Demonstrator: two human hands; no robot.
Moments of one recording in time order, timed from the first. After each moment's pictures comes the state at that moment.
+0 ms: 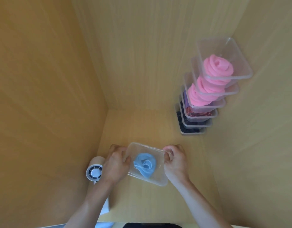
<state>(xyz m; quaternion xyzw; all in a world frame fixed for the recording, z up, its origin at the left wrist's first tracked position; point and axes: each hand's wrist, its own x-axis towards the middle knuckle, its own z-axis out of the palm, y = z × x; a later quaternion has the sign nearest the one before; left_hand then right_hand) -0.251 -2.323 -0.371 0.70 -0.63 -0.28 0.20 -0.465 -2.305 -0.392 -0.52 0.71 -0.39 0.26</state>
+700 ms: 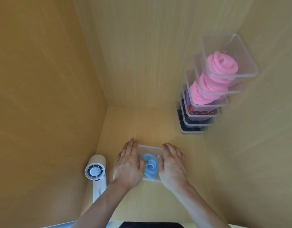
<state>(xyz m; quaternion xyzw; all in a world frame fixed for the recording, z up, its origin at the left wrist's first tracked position) -0.288 -2.308 -0.397 0.65 -0.73 -0.19 0.13 -0.459 -2.290 -0.398 -0.67 0.71 -0.20 0.10</state>
